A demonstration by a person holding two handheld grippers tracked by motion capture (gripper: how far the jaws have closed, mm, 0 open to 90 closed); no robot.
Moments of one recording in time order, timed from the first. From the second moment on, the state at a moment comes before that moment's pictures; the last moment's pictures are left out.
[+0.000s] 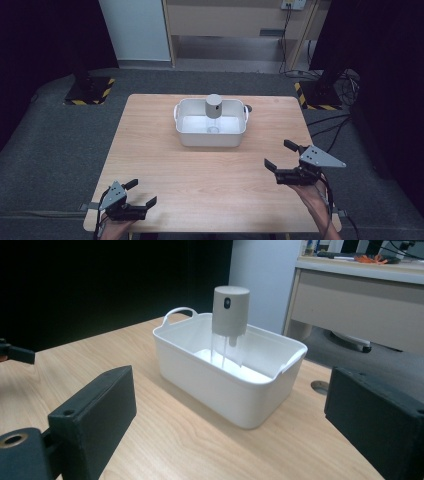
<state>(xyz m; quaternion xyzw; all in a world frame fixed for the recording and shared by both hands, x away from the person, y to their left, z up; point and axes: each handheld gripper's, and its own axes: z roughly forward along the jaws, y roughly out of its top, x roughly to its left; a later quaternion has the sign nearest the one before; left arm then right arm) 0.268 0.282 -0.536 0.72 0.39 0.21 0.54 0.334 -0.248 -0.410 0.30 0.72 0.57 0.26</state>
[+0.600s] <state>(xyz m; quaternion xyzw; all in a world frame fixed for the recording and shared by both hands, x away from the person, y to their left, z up) 0.268 0.282 -0.536 0.72 0.38 0.20 0.54 0.306 -0.265 -0.451 0.33 0.71 0.56 0.26</state>
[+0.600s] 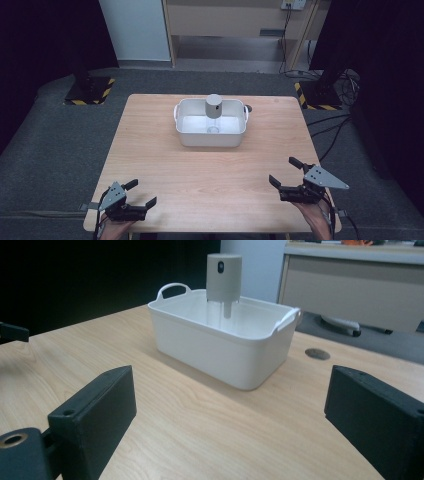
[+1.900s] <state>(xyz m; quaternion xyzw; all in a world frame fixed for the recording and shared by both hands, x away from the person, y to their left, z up) 0.268 0.283 -0.536 0.72 0.39 0.21 0.54 0.293 -0.289 -0.527 0.39 0.71 0.54 0.25</state>
